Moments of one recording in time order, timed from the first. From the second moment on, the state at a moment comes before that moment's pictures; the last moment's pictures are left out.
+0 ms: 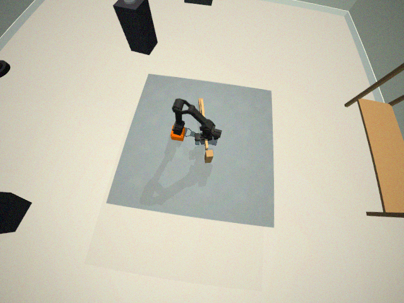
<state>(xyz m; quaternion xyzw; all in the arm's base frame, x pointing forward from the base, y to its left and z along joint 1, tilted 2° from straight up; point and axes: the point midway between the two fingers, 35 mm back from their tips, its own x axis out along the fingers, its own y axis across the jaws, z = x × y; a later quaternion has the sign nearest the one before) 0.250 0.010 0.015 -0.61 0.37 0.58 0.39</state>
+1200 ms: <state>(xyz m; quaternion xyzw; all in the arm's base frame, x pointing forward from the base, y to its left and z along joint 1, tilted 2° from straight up) 0.249 0.011 0.033 -0.61 0.37 0.58 0.39</state>
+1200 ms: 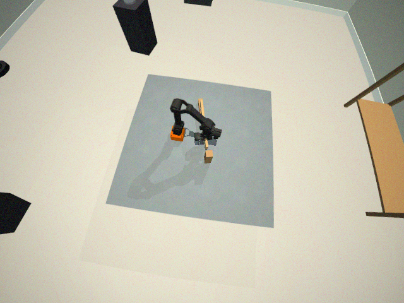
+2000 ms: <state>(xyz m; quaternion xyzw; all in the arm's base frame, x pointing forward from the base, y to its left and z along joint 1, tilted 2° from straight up) 0.249 0.011 0.044 -0.61 0.37 0.58 0.39</state>
